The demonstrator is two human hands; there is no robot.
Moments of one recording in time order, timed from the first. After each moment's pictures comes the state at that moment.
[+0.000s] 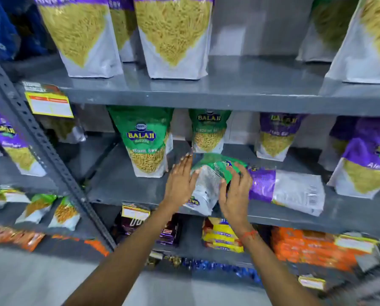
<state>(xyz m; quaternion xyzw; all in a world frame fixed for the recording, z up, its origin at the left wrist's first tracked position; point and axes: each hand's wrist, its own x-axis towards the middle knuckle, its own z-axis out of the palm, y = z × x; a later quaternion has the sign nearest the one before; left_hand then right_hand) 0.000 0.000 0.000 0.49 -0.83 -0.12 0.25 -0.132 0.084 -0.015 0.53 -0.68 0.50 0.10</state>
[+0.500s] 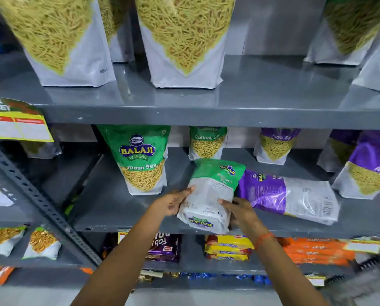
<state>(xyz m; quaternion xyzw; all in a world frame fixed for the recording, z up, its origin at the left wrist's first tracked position) 0.029 -0.086 -0.024 0.52 -0.51 -0.68 0.07 -0.135 0.029 -0.042 0.18 -0.66 0.56 -0.47</state>
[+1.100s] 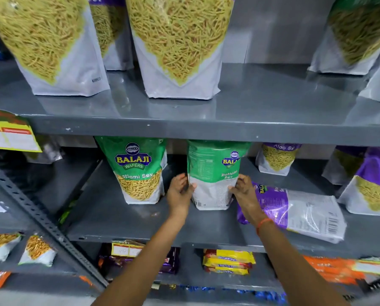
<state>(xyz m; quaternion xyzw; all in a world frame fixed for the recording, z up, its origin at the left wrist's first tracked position) -0.014 -0.080 -0.019 0.47 -0.50 -0.54 0.49 -0.192 -0.032 -0.036 0.35 -0.62 0.61 -0.35</state>
